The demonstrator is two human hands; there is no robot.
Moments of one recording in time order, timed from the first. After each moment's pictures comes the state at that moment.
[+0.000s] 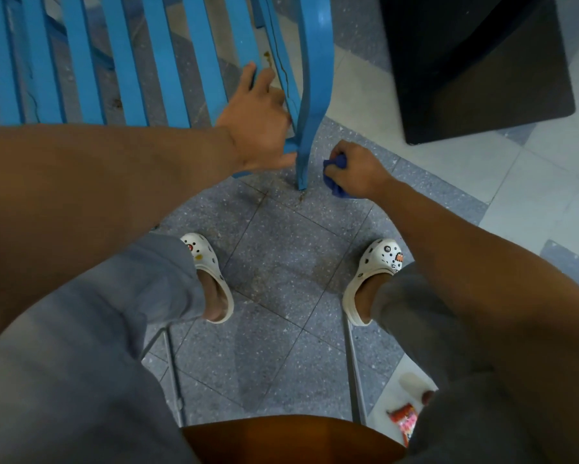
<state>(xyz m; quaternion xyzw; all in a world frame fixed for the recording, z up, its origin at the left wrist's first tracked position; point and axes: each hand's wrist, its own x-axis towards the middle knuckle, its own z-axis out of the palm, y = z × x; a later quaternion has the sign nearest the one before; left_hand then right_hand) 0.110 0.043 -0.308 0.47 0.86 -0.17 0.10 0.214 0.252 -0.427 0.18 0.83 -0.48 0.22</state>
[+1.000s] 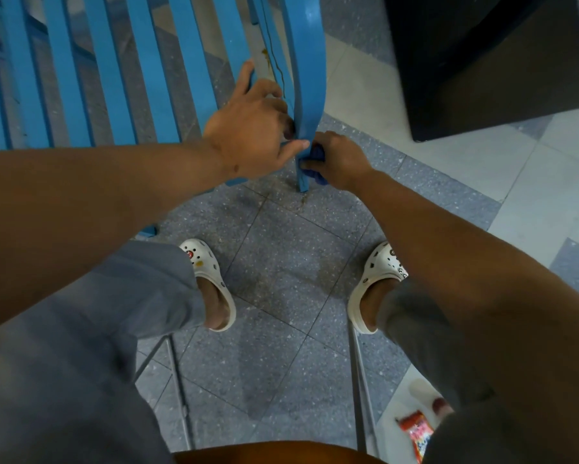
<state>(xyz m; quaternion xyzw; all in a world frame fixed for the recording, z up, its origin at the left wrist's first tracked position) 0.099 0.046 -0.328 0.48 0.87 -0.09 0.08 0.175 0.234 -0.441 0.06 0.90 -0.38 0.20</state>
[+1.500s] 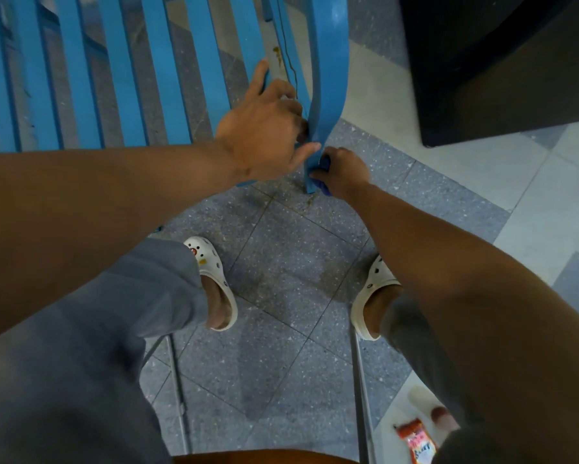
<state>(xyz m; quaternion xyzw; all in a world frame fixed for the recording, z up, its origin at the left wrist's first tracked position) 0.102 0.046 -0.327 0.49 0.86 -0.11 0.08 0.174 0.219 -0.479 0.16 0.91 -0.31 0.24</state>
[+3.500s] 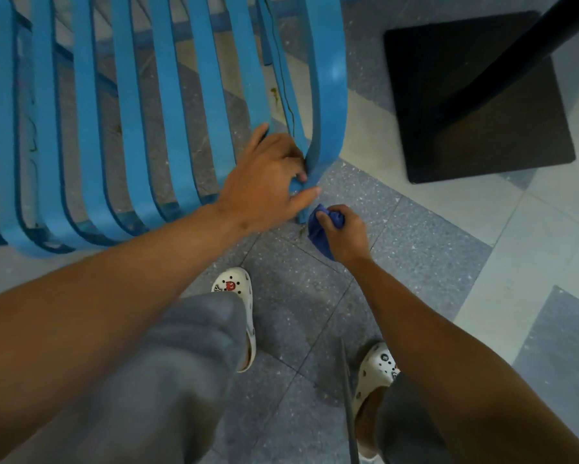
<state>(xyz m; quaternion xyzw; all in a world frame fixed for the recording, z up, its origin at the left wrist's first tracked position) 0.133 0.037 -0.324 0.39 0.90 0.18 0.05 0.248 0.211 -0.493 0.29 0.79 -0.53 0.06</state>
